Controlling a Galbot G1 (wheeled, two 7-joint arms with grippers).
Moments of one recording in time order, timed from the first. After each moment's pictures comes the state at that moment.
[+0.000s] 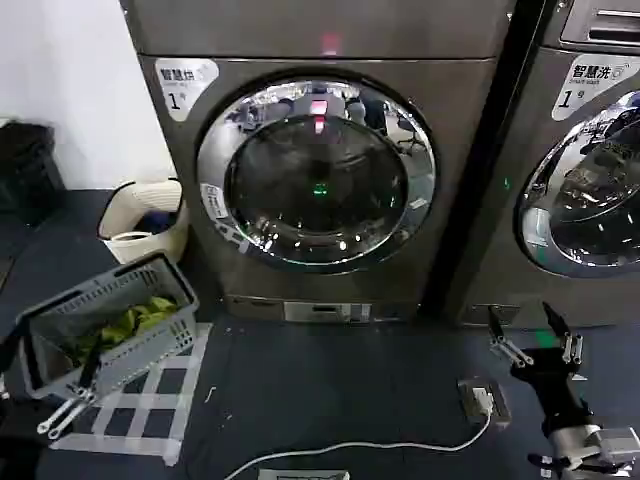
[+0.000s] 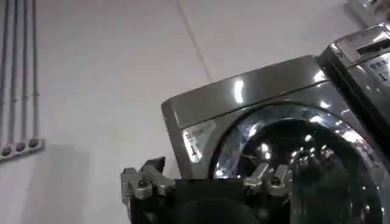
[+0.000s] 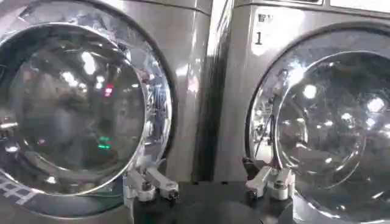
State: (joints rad) left arm 1.88 -1.45 -1.09 -2.34 -0.38 -0.55 0.41; right arm -1.68 1.38 0.91 2.35 0.28 -0.10 -0.13
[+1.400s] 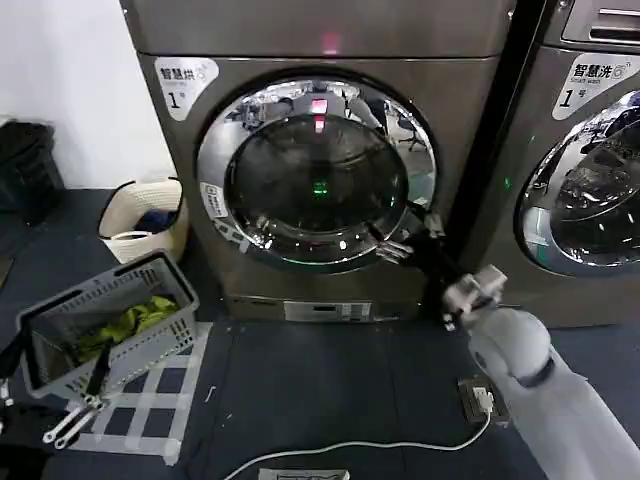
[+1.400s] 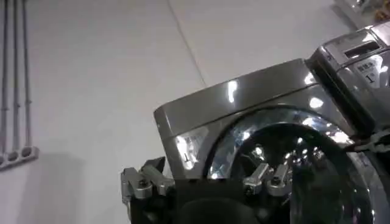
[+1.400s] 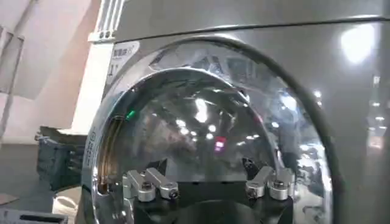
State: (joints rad) left arm 1.92 -1.50 -1.10 -2.39 -0.34 -0.57 0.43; right arm -0.71 0.97 0.15 1.86 0.51 -0.13 -0.09
